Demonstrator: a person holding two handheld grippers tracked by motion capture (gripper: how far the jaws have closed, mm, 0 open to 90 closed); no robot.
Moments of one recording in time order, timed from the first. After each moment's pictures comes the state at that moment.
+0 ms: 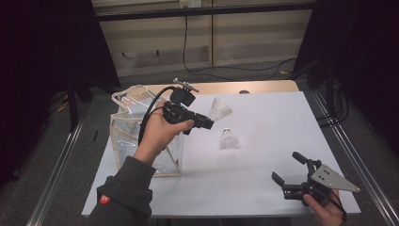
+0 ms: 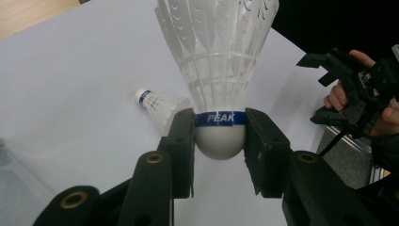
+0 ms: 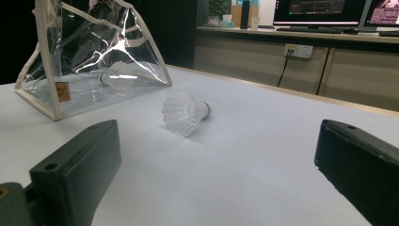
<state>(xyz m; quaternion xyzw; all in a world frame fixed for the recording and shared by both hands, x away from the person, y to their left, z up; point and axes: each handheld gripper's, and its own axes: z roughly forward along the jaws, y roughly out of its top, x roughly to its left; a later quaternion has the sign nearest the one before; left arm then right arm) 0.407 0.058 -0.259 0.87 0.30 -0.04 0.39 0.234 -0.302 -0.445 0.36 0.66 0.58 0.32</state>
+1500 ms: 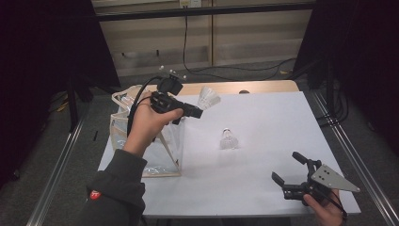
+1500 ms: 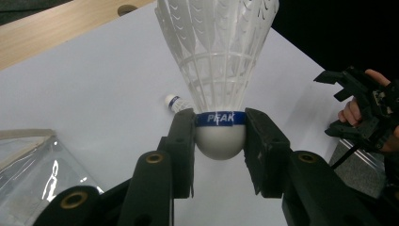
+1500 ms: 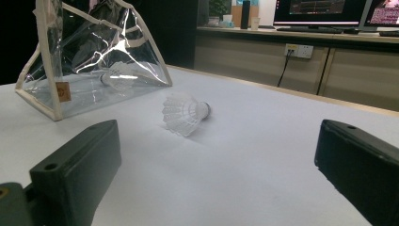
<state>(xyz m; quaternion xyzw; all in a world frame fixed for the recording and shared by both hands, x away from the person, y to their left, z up) 0.420 0.082 -0.237 0.86 0.33 -0.01 0.39 0.234 -0.303 -0.445 0.36 0.66 0.58 0.32</state>
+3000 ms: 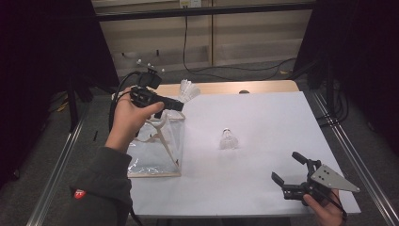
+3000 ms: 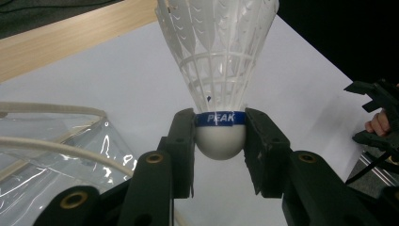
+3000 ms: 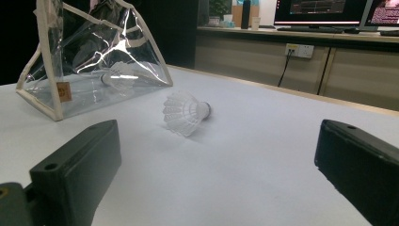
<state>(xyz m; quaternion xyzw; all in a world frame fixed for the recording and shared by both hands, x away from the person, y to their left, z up) 0.432 0.125 -0.228 0.85 0.37 0.02 0.38 0.234 -0.302 -0.445 0.36 0.66 0.58 0.32</state>
